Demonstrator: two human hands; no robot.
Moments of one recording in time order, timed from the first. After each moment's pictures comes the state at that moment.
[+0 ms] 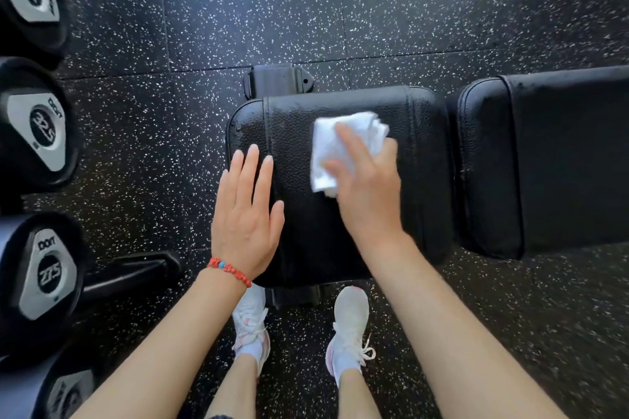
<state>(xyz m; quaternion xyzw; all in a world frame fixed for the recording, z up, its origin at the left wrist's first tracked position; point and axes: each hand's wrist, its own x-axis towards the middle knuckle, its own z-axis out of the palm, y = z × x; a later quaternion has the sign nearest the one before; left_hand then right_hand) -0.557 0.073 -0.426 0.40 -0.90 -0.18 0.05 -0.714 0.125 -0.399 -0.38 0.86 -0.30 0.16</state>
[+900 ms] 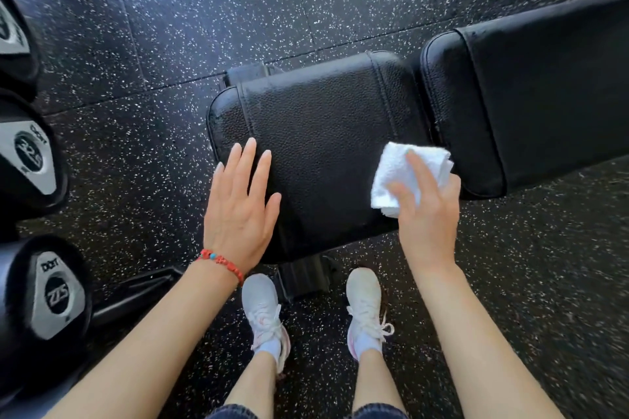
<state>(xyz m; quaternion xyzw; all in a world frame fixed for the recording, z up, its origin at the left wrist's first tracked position) -0.543 0.076 -0.412 0.30 -0.94 -0.17 0.01 -0.703 0.236 -0.399 -0.21 0.93 -0.29 0.10</state>
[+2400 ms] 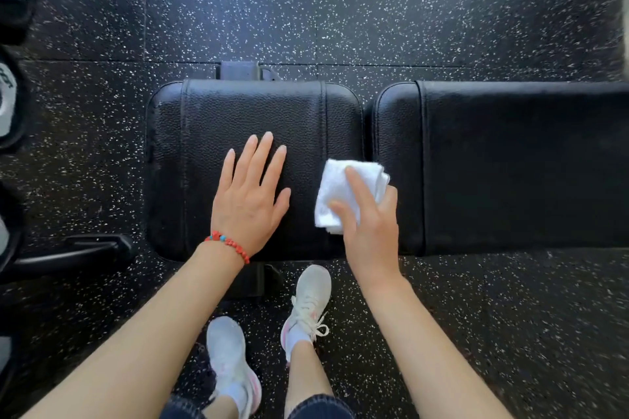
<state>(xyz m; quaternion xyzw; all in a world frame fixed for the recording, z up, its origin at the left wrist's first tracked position) -0.658 0.142 -0.418 0.38 -0.92 -0.10 0.02 -0.789 0.253 -0.403 -0.38 0.85 -0.31 0.21</state>
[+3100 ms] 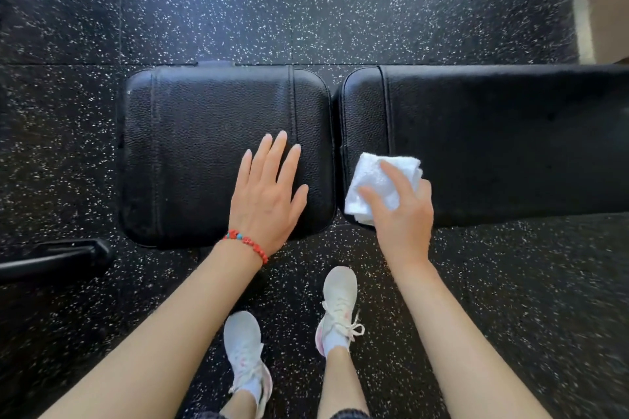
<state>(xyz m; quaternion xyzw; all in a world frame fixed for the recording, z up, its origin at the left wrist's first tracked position) -0.694 0.191 -0.402 0.37 -0.91 -0.16 0.03 -0.839 0.307 -0.405 -0.27 0.90 -0.31 0.16</state>
